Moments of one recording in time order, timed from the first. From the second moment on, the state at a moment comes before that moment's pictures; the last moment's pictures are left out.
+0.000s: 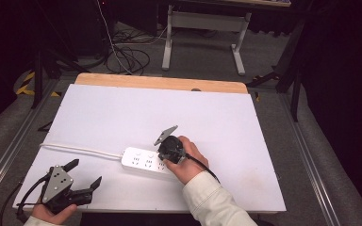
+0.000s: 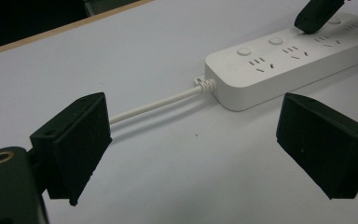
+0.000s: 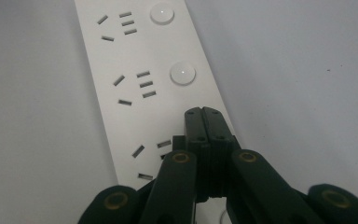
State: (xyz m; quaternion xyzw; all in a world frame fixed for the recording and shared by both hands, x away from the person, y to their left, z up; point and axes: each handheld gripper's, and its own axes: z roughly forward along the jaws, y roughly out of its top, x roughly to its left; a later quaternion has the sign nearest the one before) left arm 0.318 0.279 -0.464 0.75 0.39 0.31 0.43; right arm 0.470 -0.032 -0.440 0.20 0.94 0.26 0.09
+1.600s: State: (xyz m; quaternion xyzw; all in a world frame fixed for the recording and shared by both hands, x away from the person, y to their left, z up) left arm 0.319 0.279 -0.465 0.75 0.39 0.31 0.43; right arm 0.465 -0.044 -0.423 0.21 0.91 0.33 0.09
